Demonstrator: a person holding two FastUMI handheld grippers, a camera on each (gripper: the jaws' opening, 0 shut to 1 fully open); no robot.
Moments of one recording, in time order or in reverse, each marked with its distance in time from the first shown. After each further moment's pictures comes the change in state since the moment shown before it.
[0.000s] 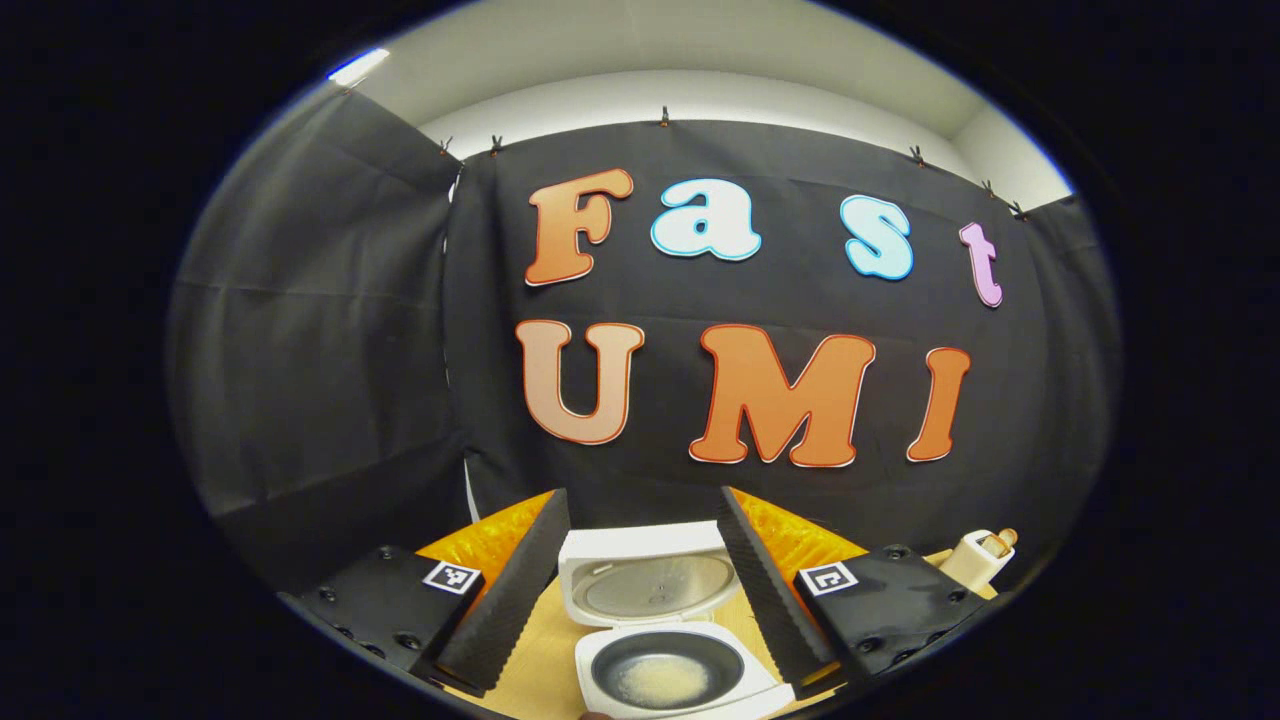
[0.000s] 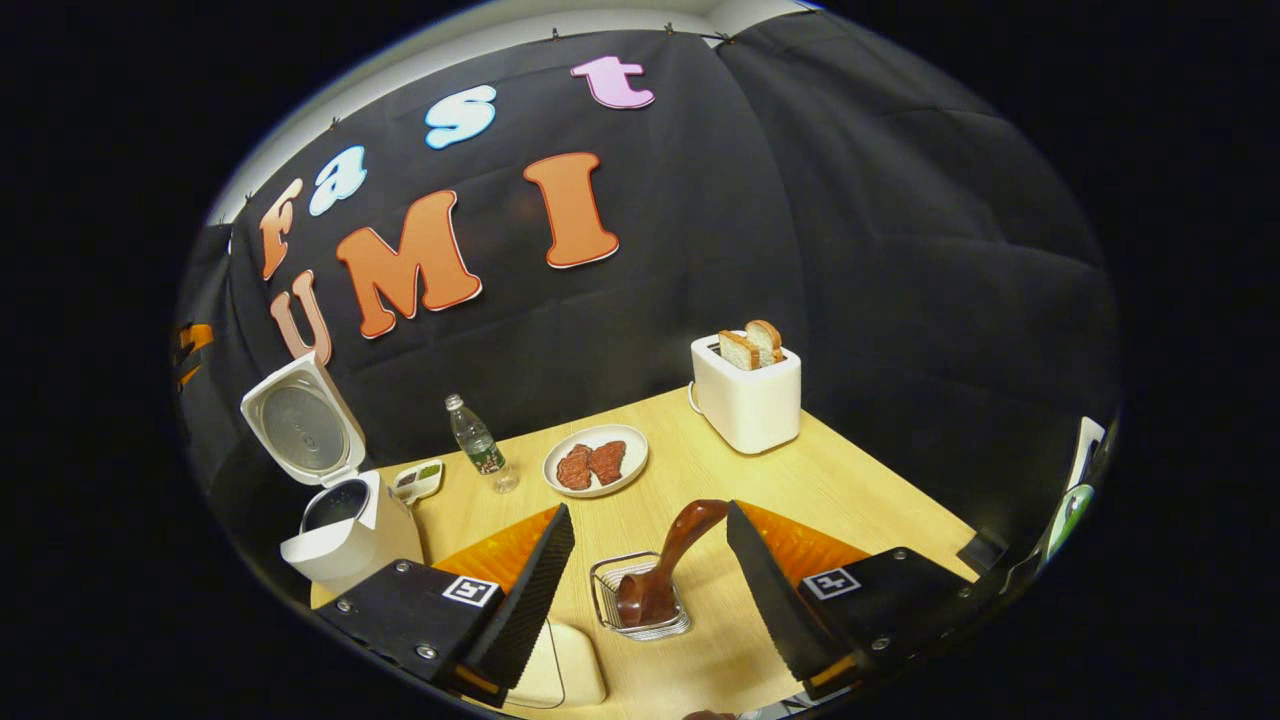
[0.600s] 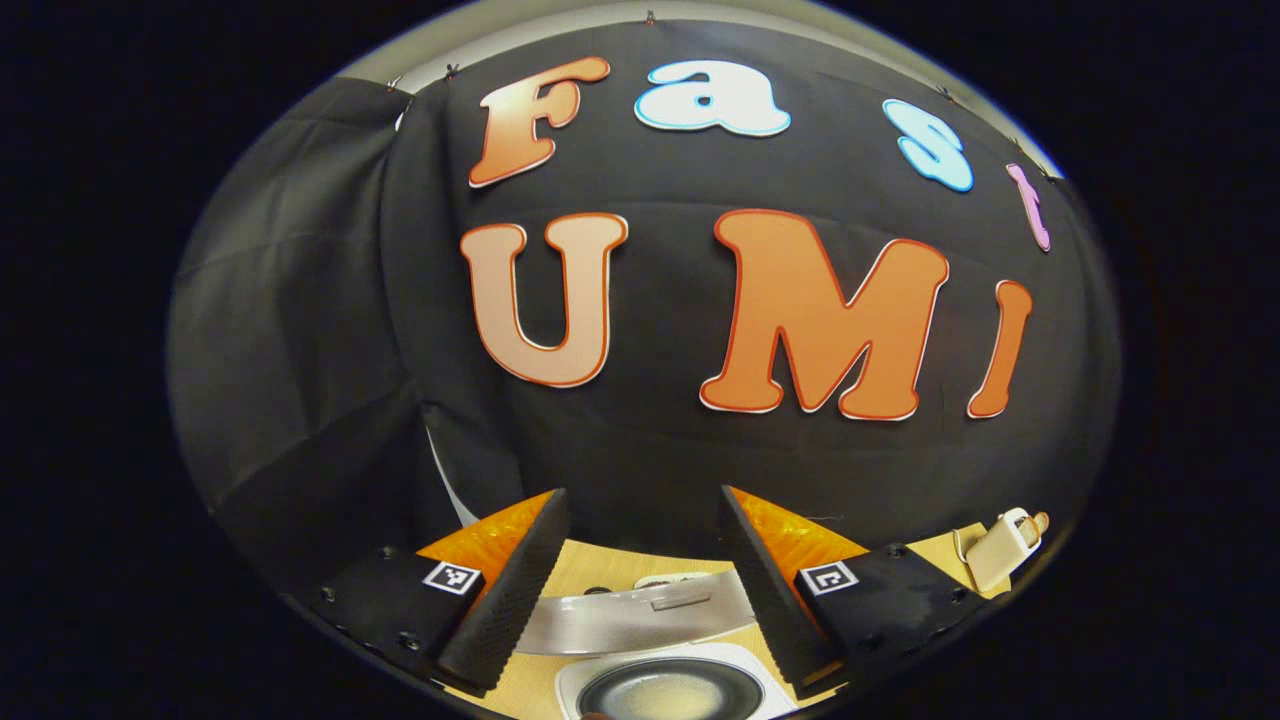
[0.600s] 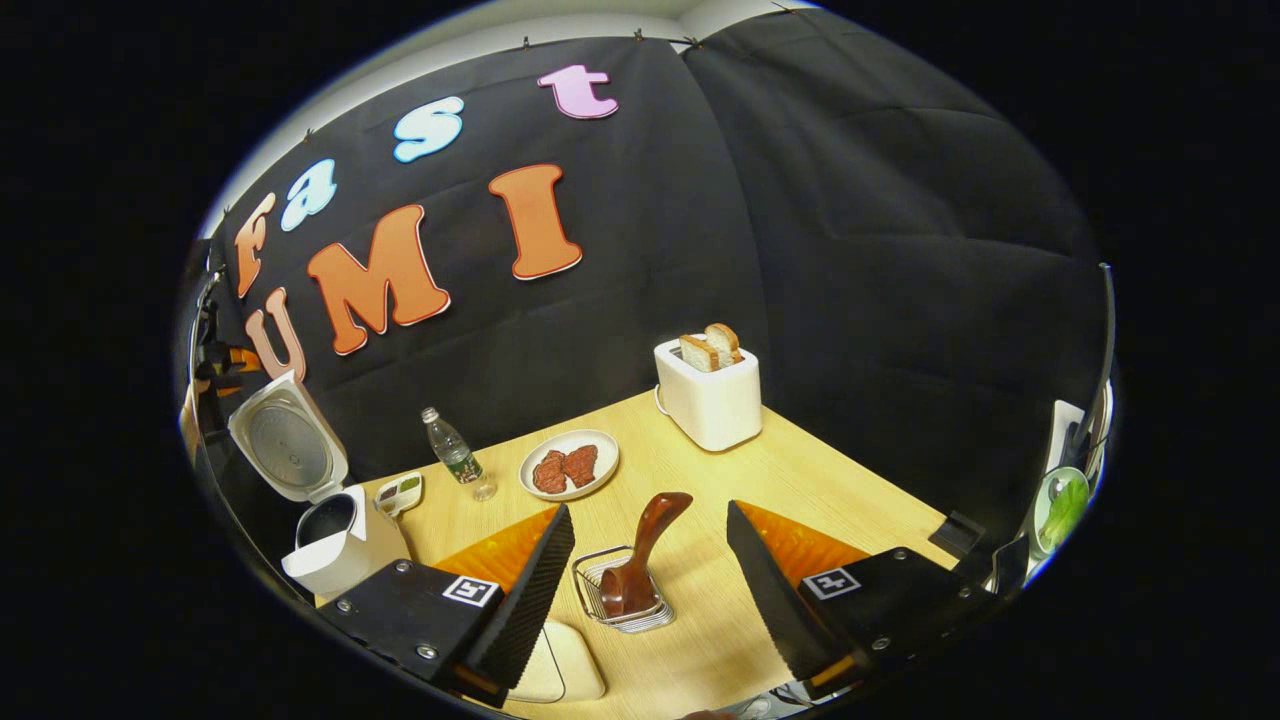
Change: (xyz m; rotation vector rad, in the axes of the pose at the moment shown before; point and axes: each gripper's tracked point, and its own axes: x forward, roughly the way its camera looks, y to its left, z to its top) left arm 0.169 -0.015 -0.091 0.022 0.282 -0.008; right arm -0.019 -0.018 0.005 0.041 -0.007 -0.098
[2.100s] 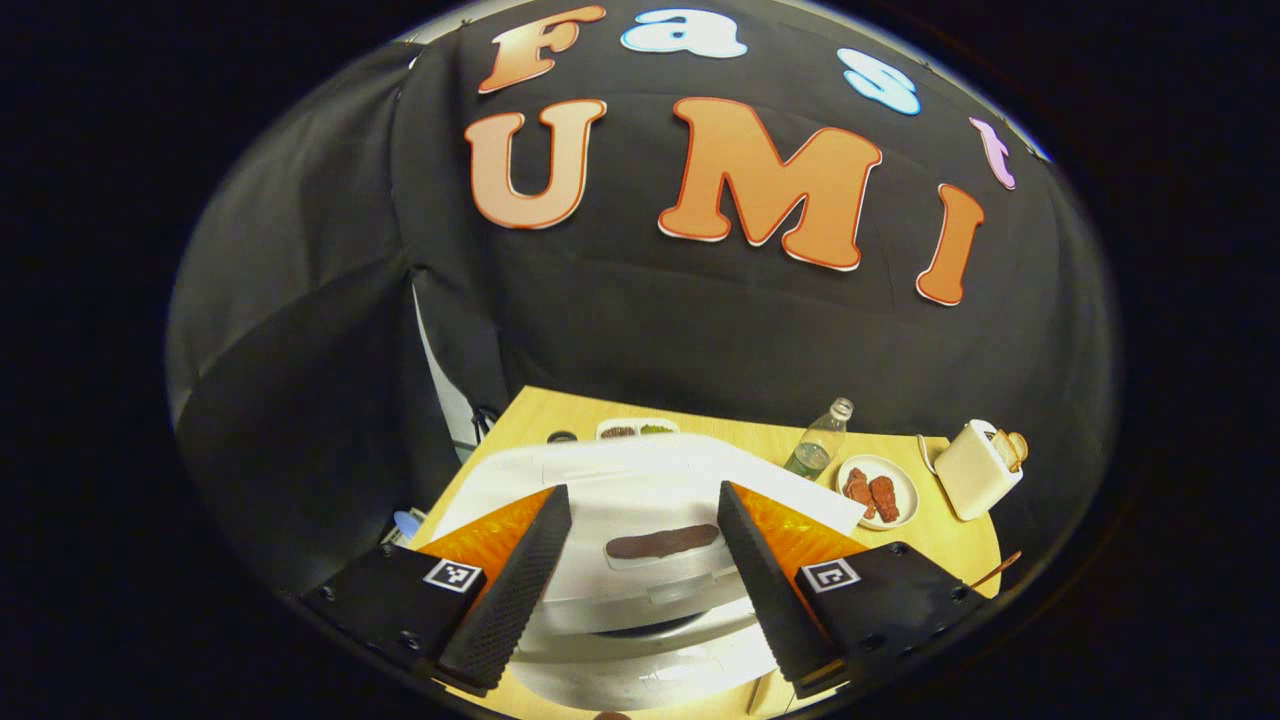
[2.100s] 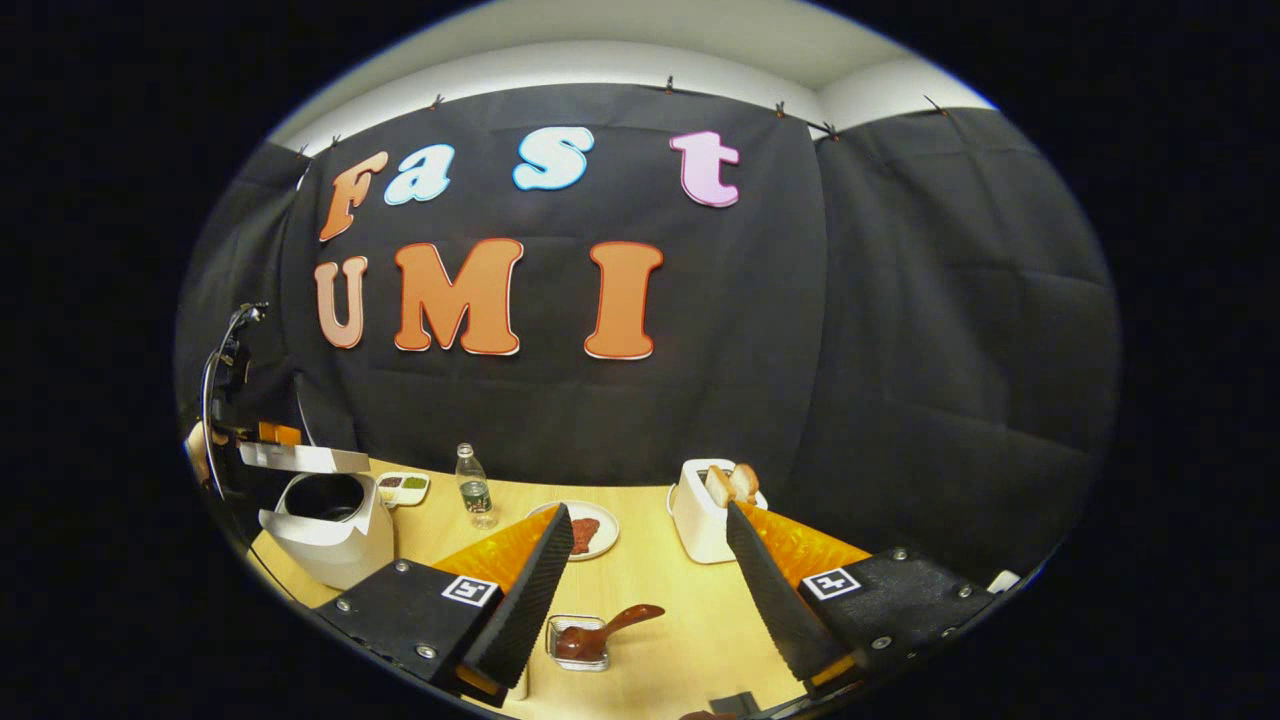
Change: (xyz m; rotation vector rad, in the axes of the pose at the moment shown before) left arm -0.131 -0.044 -0.204 -0.055 0.257 -0.054; right arm -0.056 0.038 0.148 -0.383 -0.255 0.122
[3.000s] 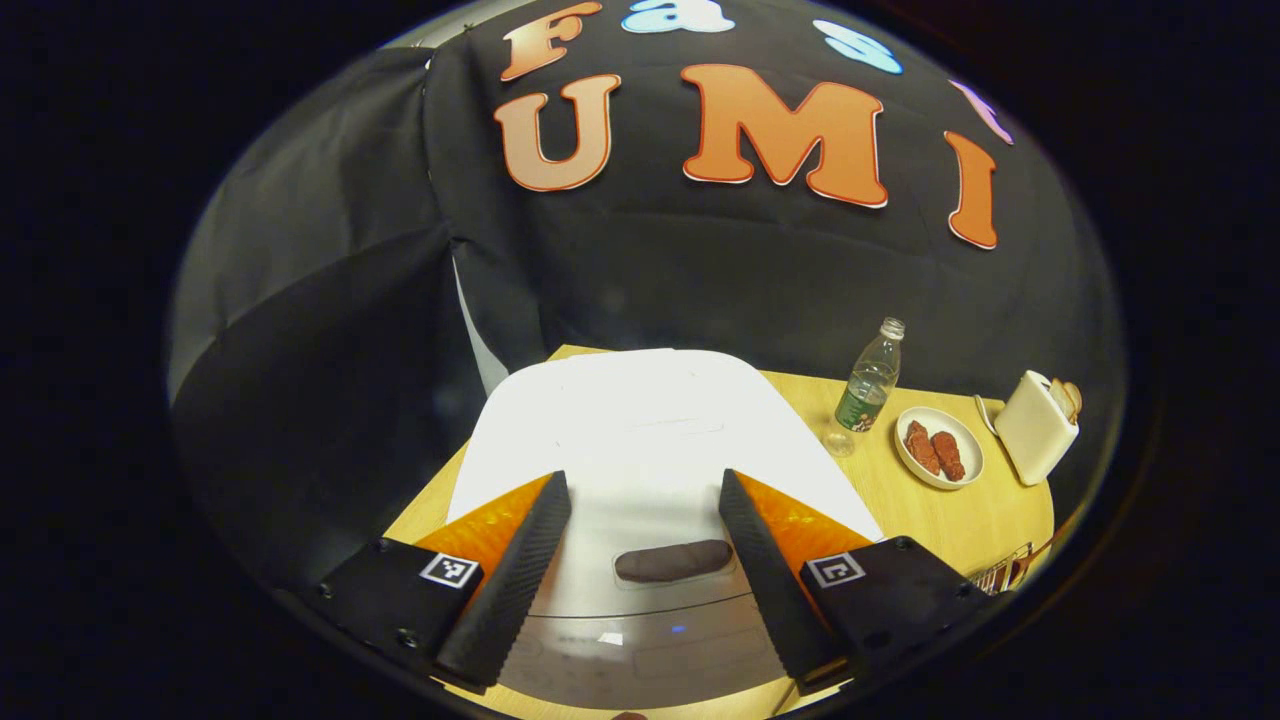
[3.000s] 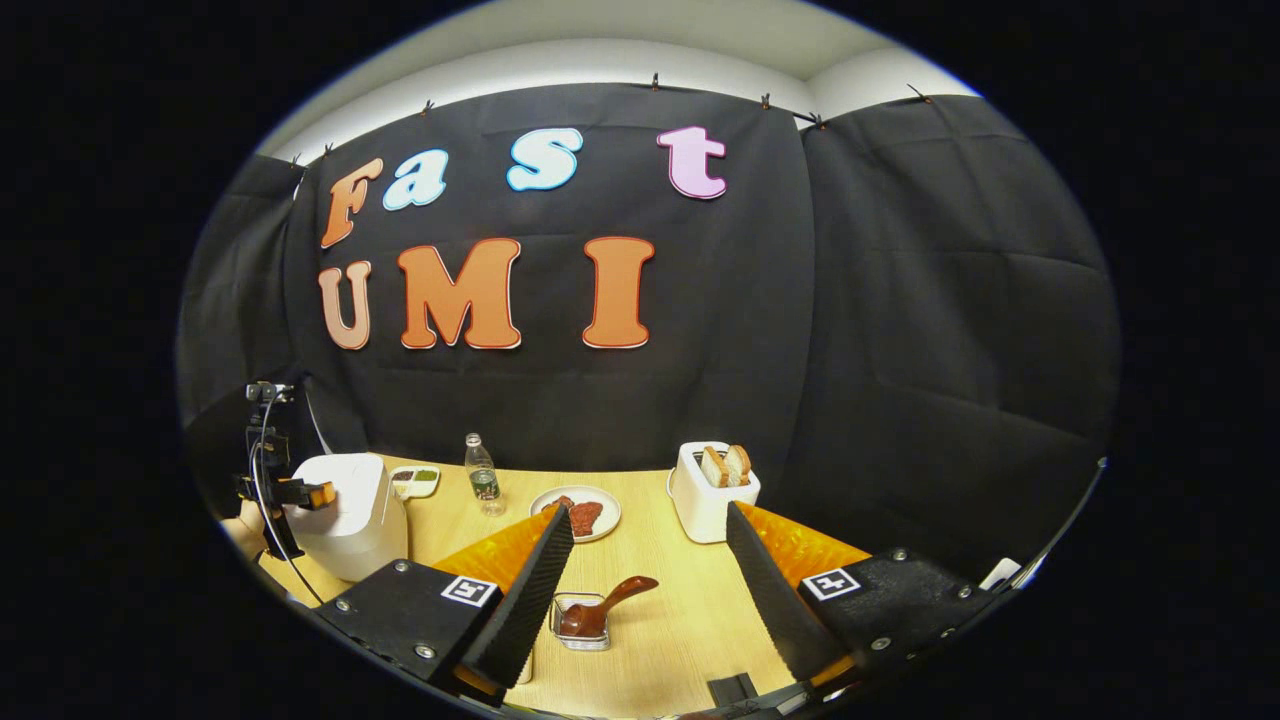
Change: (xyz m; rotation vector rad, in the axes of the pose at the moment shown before) left arm 0.024 0.000 -0.097 0.067 0.003 0.133; right arm -0.026 -0.010 -0.035 0.067 0.075 0.019
